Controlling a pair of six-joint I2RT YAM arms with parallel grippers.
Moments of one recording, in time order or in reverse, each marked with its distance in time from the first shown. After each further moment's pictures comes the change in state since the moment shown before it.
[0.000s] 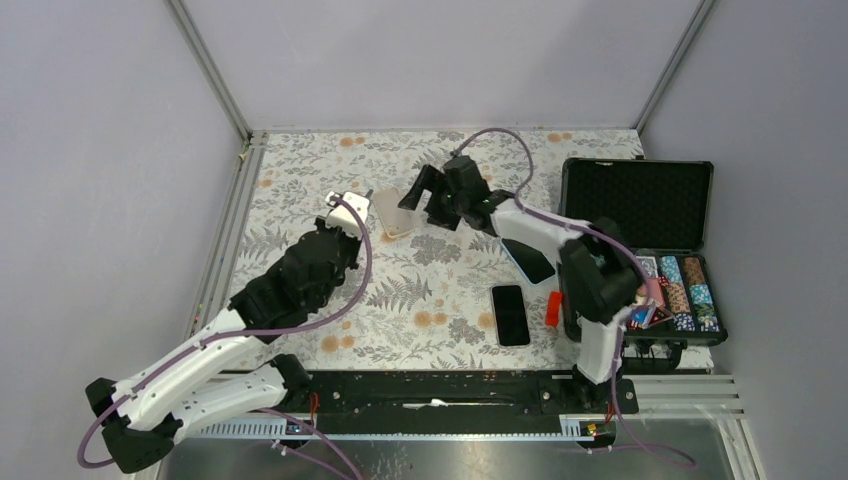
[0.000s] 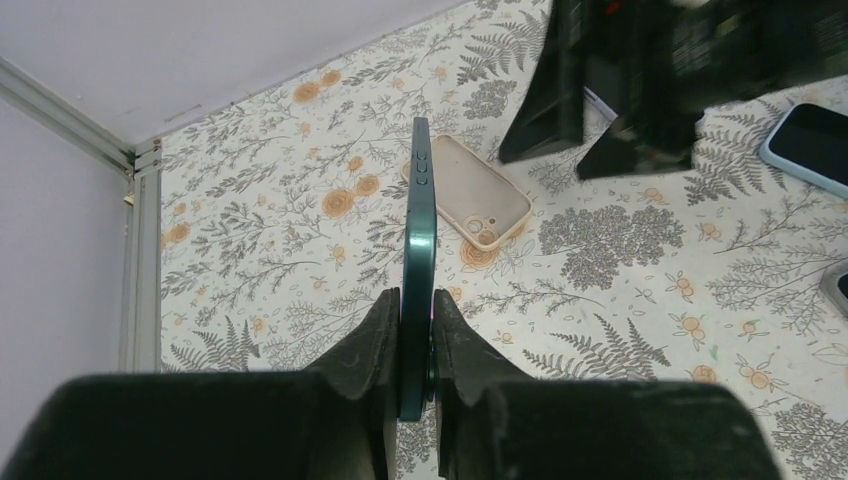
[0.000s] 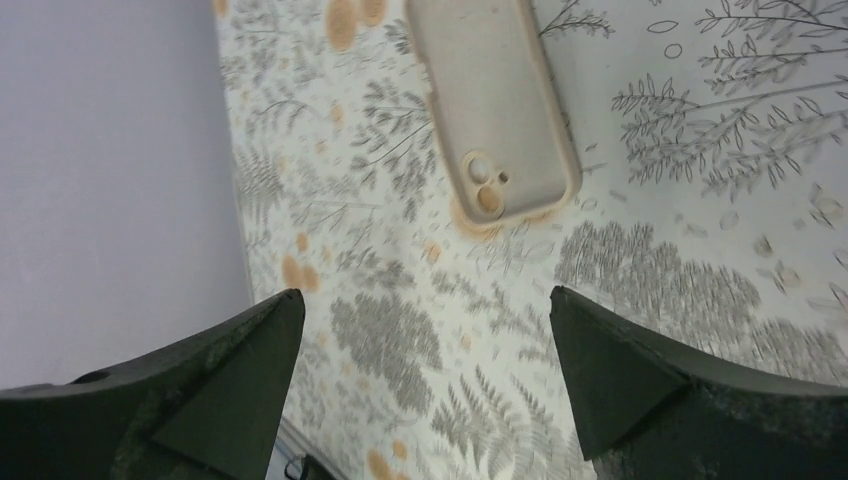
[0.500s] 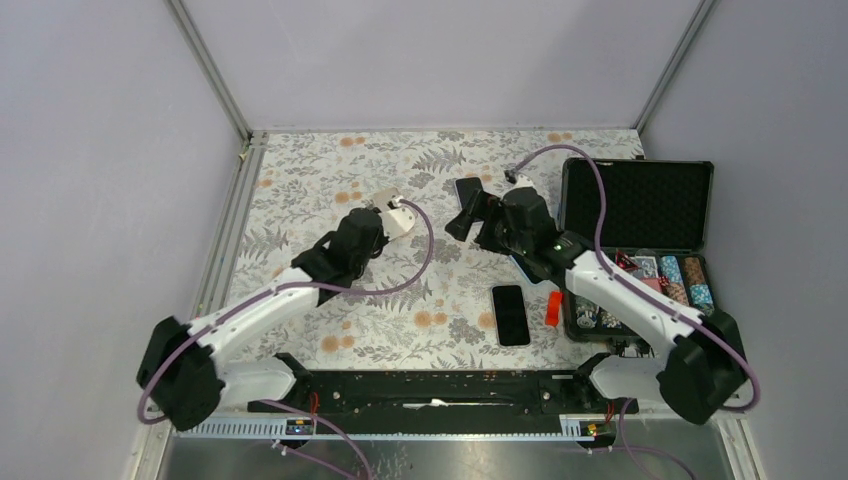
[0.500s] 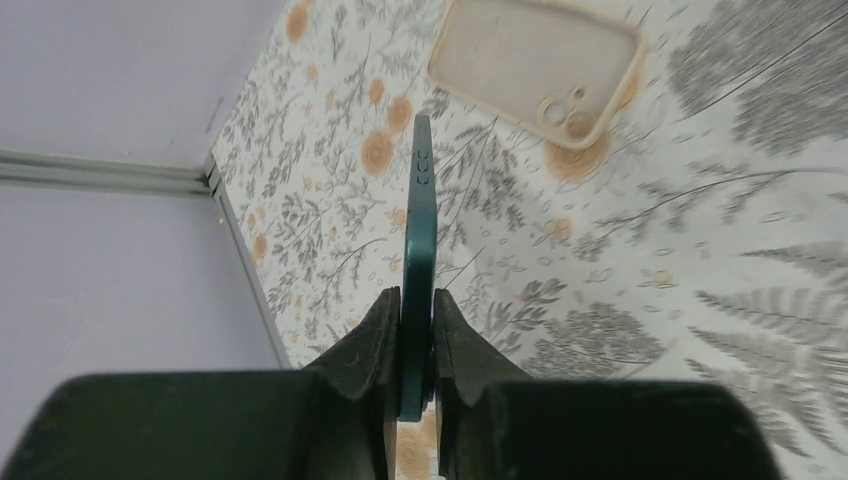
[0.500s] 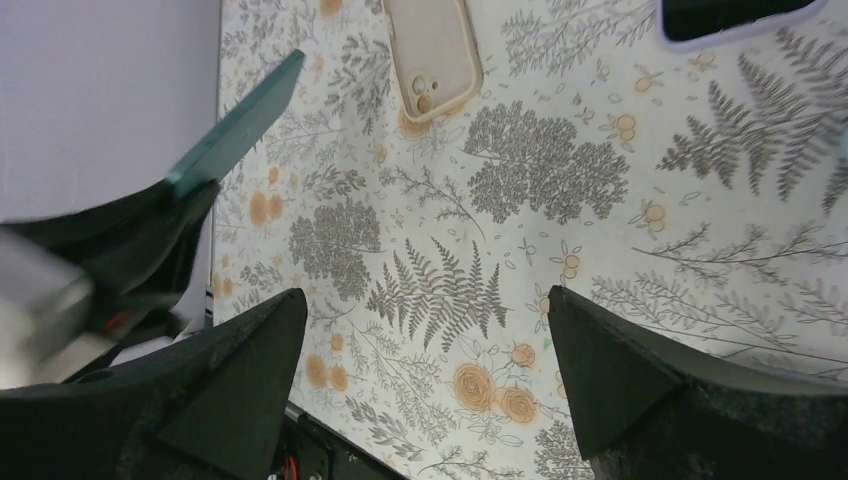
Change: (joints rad) left arm 0.143 0.333 -0.074 0.152 0.136 0.434; right arm -0.006 -0.694 -0.467 -0.123 0.117 -0.137
